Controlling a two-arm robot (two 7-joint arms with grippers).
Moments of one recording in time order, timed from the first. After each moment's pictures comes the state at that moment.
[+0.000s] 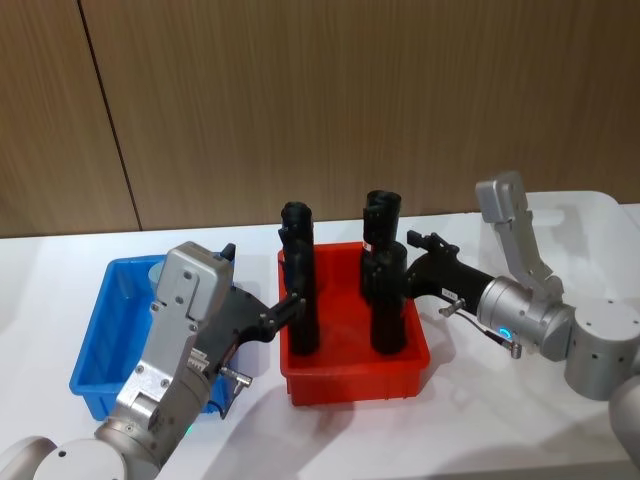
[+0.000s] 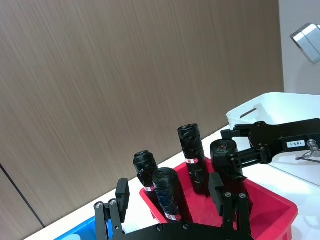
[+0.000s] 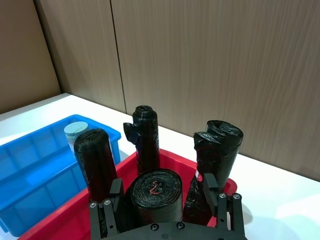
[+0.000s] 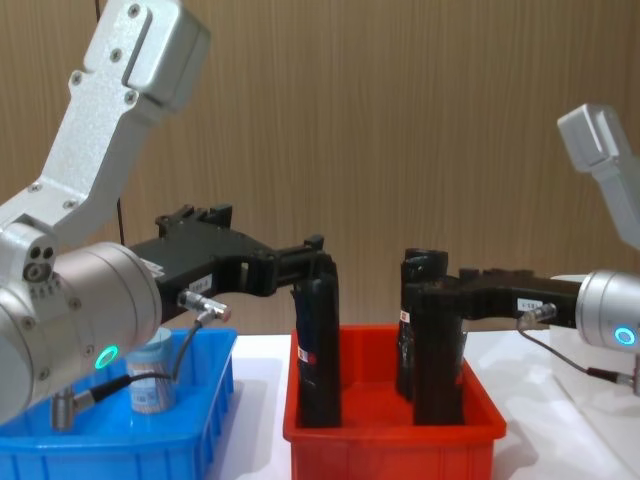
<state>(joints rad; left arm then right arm) -0.24 0.38 0.45 -1.63 -0.20 0.01 -0.01 0.67 0.12 -0.25 -0.80 0.20 -0.08 0.60</state>
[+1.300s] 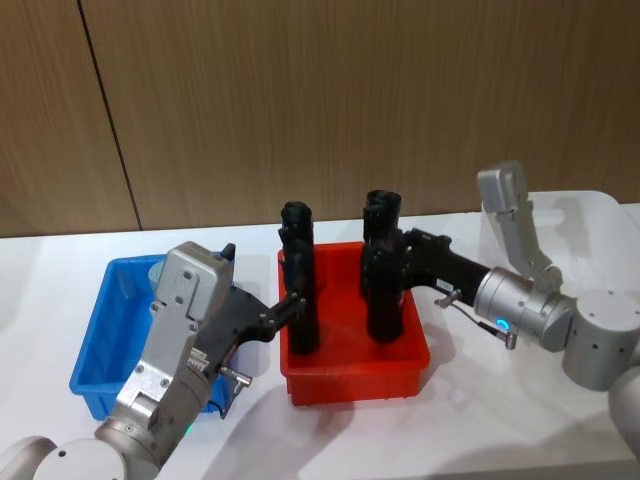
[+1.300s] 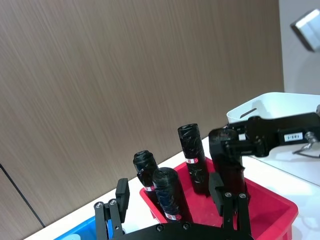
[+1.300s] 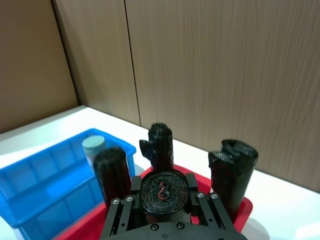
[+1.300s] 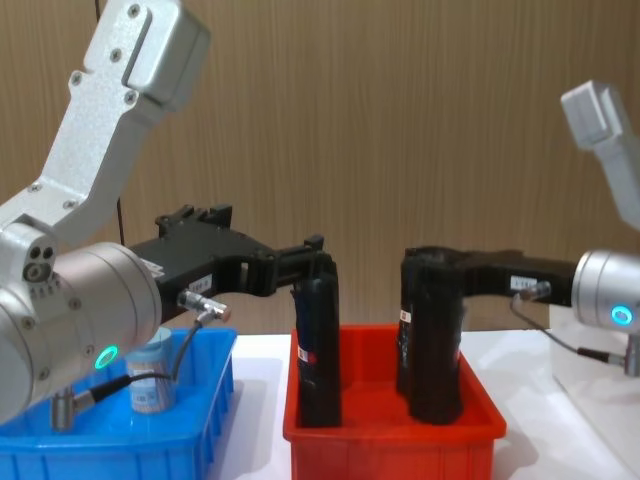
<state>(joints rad) -0.24 0.38 0.45 -1.63 -0.20 0.01 -0.01 0.68 0.13 -0.26 -0.81 0.25 -0.09 0.66</state>
